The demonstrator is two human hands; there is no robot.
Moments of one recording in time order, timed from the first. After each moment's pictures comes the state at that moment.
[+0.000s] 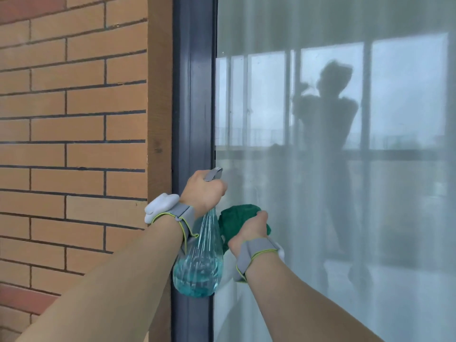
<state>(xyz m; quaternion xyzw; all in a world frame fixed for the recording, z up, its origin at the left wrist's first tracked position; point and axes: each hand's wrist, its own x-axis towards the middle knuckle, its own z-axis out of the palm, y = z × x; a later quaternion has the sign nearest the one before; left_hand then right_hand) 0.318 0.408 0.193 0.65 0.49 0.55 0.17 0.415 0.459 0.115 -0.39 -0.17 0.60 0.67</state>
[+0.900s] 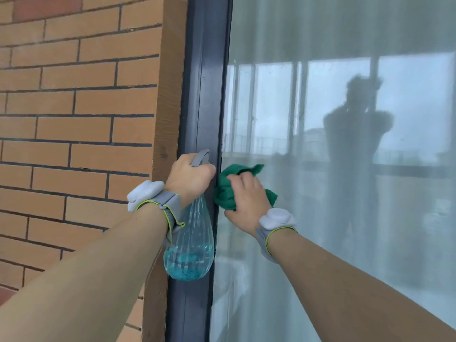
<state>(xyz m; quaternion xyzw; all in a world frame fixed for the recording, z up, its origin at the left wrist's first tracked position) 0.288 0.404 0.229 0.61 0.46 0.64 0.10 0.444 0.480 0.177 -0.38 -0.78 -0.28 0.41</state>
